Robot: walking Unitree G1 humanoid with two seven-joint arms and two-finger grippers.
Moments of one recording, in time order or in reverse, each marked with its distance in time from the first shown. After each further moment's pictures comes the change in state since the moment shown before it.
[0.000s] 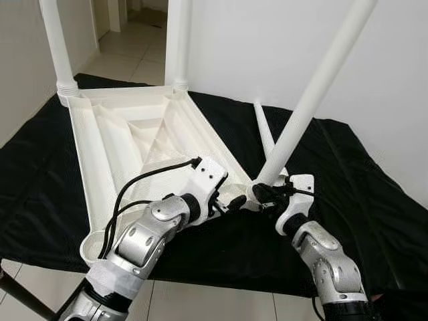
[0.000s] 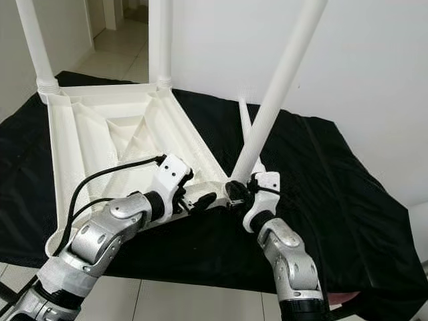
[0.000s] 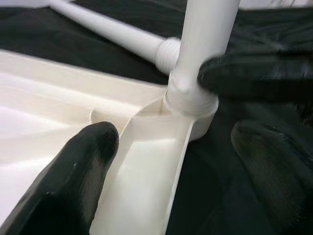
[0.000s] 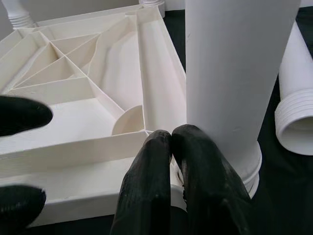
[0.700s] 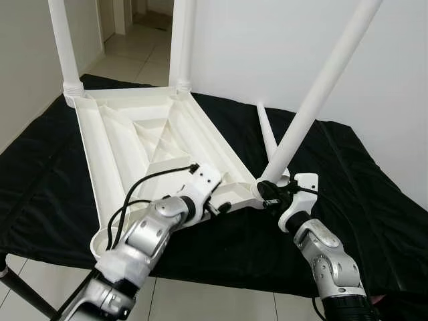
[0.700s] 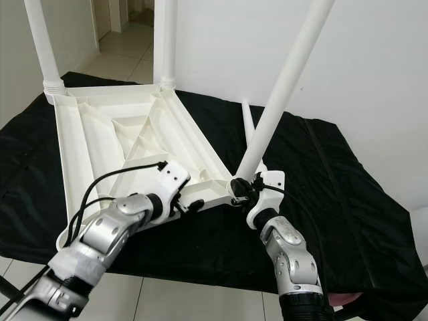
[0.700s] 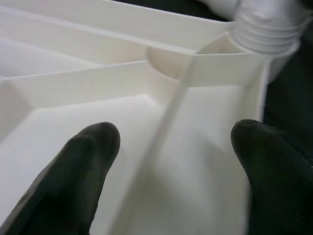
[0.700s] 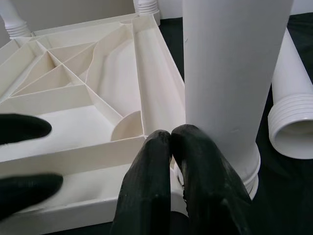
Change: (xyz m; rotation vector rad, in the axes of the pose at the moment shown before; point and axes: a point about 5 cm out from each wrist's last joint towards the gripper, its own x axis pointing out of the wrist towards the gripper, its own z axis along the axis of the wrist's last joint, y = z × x) left arm 0.010 0.036 -0.015 0.037 0.152 0.153; right arm 0.002 -0.006 -0.003 0.014 -0.030 -0.021
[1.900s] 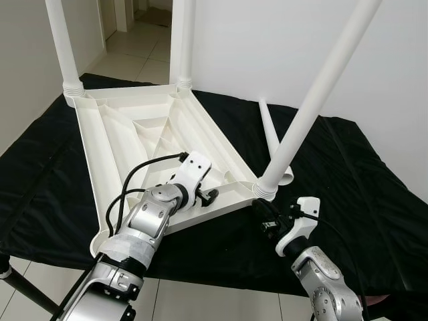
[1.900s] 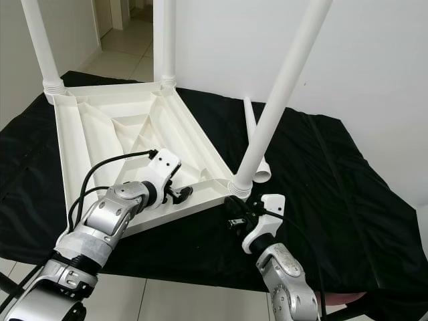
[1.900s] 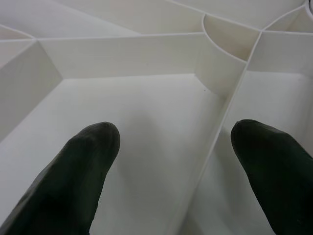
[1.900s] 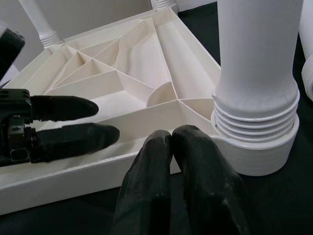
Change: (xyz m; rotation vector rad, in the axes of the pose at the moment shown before) left arm 0.012 0.012 -0.007 -0.063 0.099 0.065; right arm -0.035 0.021 -0.019 0.100 -0.033 0.073
